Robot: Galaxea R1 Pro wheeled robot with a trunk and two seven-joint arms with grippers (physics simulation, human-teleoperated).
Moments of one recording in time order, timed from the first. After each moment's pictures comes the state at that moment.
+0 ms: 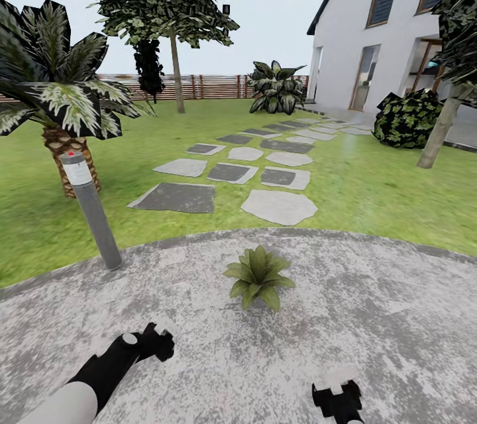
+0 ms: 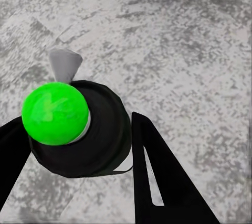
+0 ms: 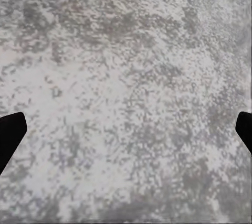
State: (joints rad) left arm -0.60 0.10 -0.15 -0.44 -0.34 0.11 -0.38; right arm -0.46 -0.01 0.01 -0.13 0.24 -0.29 -0.19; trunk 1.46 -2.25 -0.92
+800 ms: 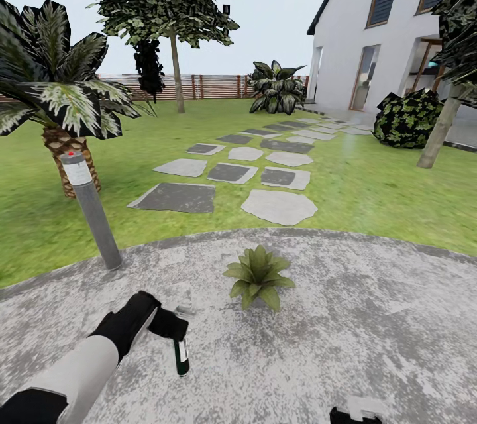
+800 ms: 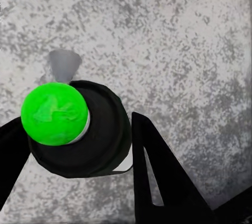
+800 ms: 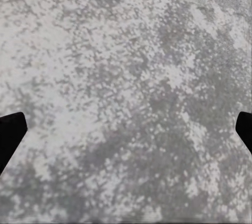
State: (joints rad) left arm -0.77 0.05 -0.20 -0.46 -0.15 0.72 -0.58; right arm -0.45 0.00 -0.15 -0.03 0.11 -0.29 -0.38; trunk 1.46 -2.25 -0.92
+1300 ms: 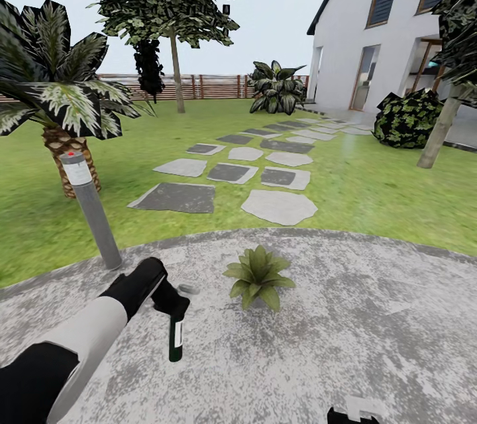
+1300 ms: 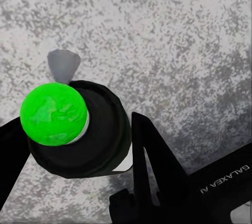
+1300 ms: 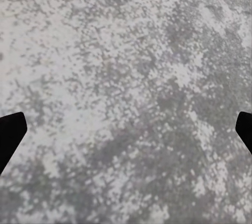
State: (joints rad) left arm -0.94 0.05 -0.34 -0.45 -0.21 1.01 -0.70; right arm -0.45 0.01 -0.16 -0.03 0.11 -0.30 -0.36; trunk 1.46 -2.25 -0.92
